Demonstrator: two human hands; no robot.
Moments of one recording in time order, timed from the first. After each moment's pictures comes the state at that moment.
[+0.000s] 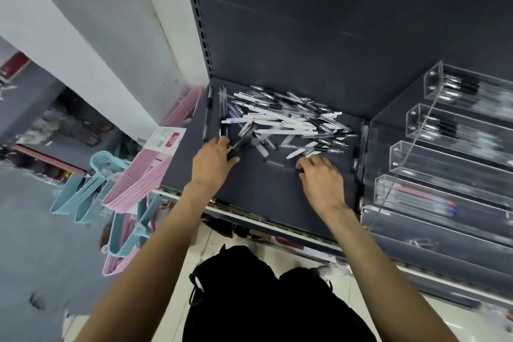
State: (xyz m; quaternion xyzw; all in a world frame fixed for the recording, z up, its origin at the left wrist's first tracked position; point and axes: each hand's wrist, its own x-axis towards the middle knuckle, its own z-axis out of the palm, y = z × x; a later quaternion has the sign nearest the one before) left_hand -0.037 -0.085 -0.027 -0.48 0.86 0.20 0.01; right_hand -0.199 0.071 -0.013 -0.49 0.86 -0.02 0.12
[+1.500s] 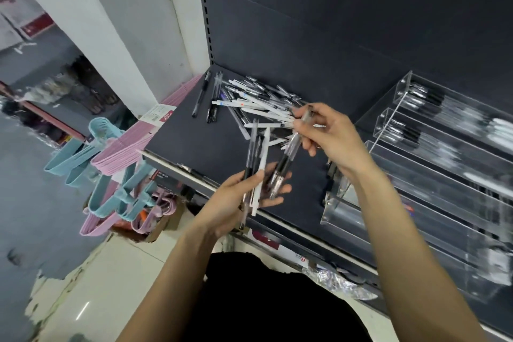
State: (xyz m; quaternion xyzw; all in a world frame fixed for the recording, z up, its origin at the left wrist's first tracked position) left_hand -0.055 0.077 0.052 -0.31 0.30 0.88 -0.20; right_hand -0.251 0.087 0.100 -0.41 0.66 -0.46 0.43
